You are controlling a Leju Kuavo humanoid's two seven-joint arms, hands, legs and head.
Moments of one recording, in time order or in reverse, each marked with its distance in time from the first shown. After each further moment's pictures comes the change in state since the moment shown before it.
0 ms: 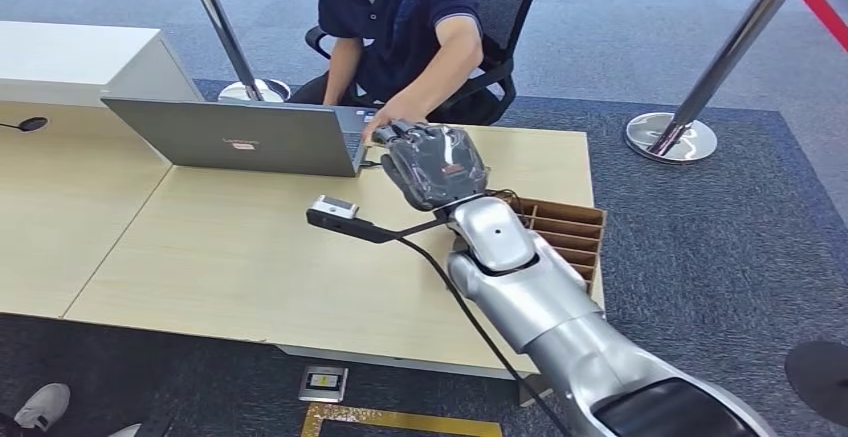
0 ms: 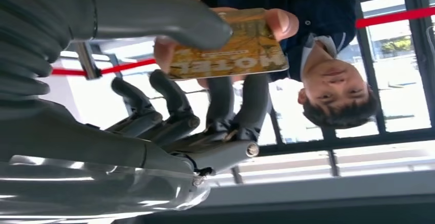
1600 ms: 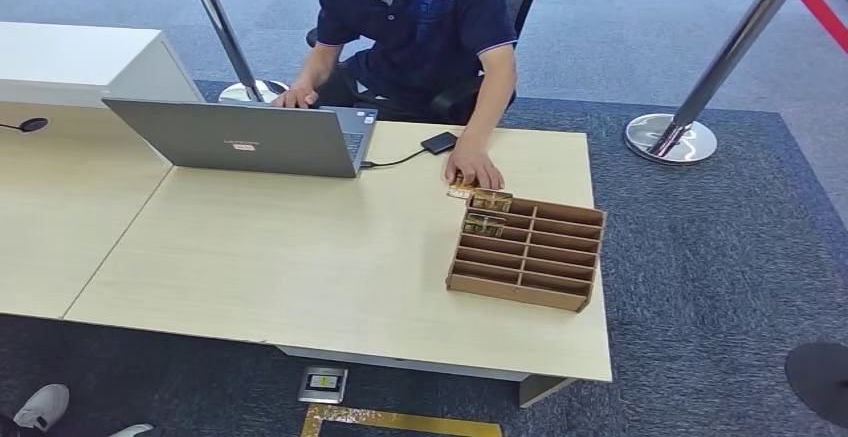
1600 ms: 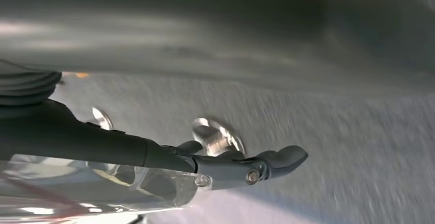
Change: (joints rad) left arm 0.005 -0.018 0.025 -0.006 0.017 0.064 -0.028; right arm 0.584 -0.146 -1.411 0.357 -0.084 0.477 0.599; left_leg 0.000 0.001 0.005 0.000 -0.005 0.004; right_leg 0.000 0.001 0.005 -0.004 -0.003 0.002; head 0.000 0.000
